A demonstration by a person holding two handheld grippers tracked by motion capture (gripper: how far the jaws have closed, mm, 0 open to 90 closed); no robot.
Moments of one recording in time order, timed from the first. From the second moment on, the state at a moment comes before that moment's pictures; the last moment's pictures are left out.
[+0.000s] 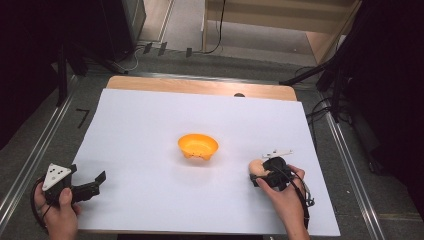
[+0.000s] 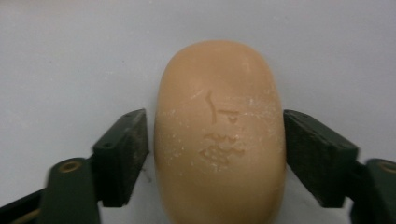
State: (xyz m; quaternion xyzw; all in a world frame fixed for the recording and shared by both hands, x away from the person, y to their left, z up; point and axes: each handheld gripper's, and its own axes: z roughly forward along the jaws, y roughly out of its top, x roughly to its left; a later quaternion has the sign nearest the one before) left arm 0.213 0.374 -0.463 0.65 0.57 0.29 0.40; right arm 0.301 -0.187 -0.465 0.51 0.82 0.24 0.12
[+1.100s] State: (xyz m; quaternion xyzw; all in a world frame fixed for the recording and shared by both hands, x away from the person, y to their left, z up) left arm 0.213 0.373 -0.464 0.66 0.57 0.29 0.40; right arm 0.308 -0.194 -0.461 0.46 0.84 0.25 0.11
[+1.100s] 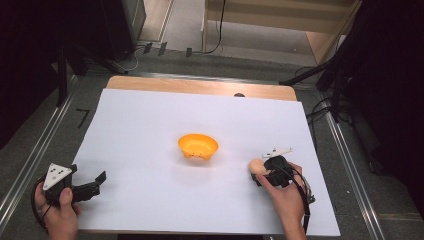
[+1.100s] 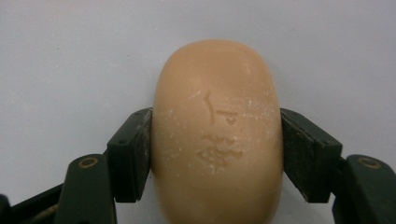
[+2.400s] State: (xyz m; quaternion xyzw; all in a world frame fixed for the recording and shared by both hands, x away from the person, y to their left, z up) left arm 0.214 0.373 -0.464 0.66 0.57 0.29 0.40; right arm 0.363 -0.152 -0.400 0.28 0.90 0.32 0.08
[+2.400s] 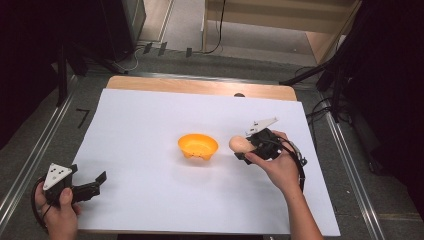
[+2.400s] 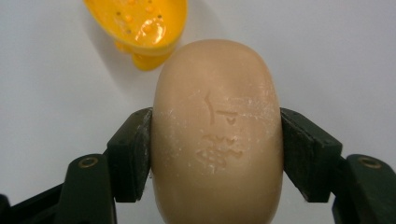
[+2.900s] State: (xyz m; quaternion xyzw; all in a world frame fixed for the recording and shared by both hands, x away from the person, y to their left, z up) left arm 0.214 0.374 -0.464 0.66 0.57 0.29 0.40; right arm 0.378 -0.136 -0.391 0.23 0.91 0.34 0.08
